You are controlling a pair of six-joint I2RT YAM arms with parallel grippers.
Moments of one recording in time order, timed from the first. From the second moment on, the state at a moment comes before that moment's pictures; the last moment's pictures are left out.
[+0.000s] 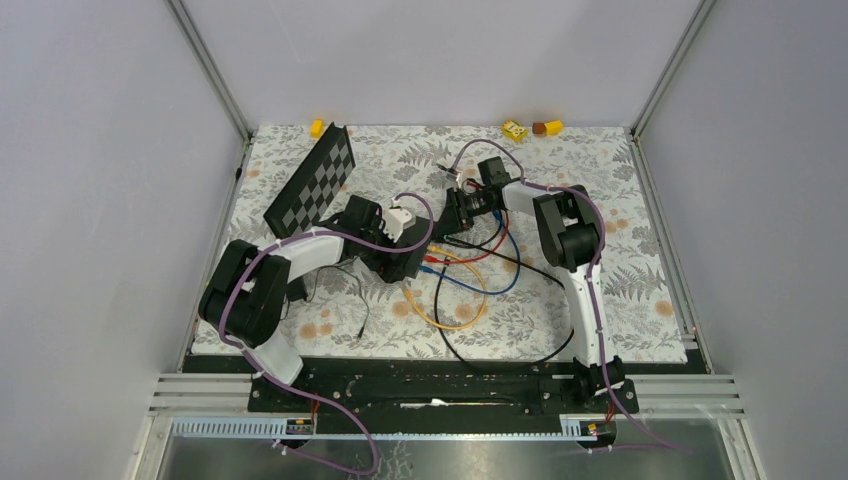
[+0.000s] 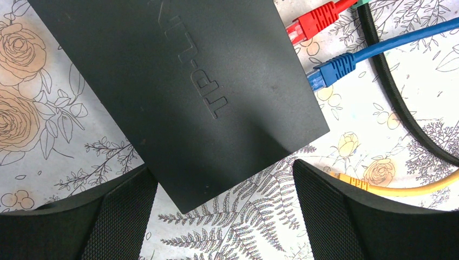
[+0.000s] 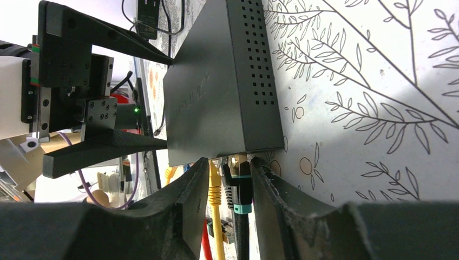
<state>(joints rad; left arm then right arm) -0.43 1.66 0.89 -0.25 0.38 0.28 0.35 2.44 1.67 -0.28 -1.15 0.18</state>
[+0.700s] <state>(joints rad) -0.43 1.66 0.89 -0.24 0.38 0.28 0.34 2.48 1.70 -0.28 -1.20 0.24</state>
